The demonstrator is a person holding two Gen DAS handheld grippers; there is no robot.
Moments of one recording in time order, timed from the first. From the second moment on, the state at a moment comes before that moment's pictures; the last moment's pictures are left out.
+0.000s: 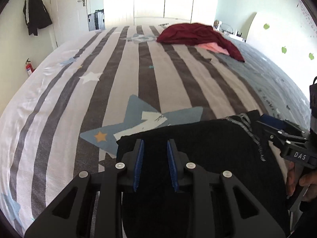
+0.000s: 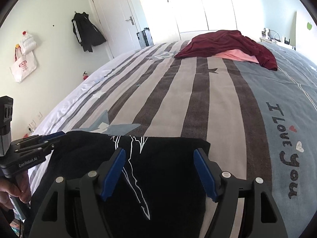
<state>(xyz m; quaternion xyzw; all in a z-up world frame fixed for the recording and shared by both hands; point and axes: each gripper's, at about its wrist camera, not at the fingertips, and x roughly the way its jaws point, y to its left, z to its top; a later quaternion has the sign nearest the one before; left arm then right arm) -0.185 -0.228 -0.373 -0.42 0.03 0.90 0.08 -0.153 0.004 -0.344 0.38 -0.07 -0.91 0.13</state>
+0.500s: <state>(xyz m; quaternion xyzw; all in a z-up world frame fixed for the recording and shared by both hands) -0.157 -0.289 -0.359 -0.41 -0.01 0.91 0.01 -0.144 0.041 -0.358 0.39 -0.09 -0.91 0.10</state>
